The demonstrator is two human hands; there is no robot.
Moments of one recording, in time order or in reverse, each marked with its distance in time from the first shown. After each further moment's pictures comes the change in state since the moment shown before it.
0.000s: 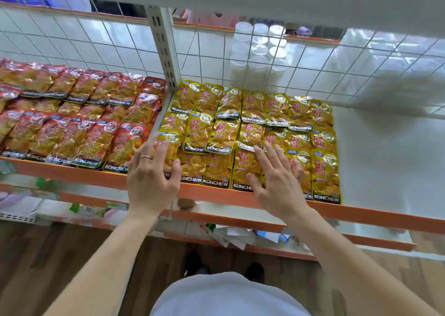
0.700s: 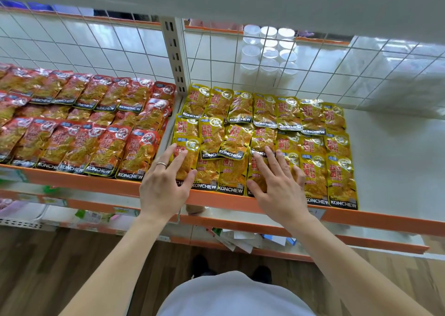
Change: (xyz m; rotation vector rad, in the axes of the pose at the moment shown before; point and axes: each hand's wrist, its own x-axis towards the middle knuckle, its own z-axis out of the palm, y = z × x) left_hand 0.006 -0.023 0.005 0.048 -0.215 -0.033; right_hand 0.010 -0.025 0.019 -0.112 -0.054 0.040
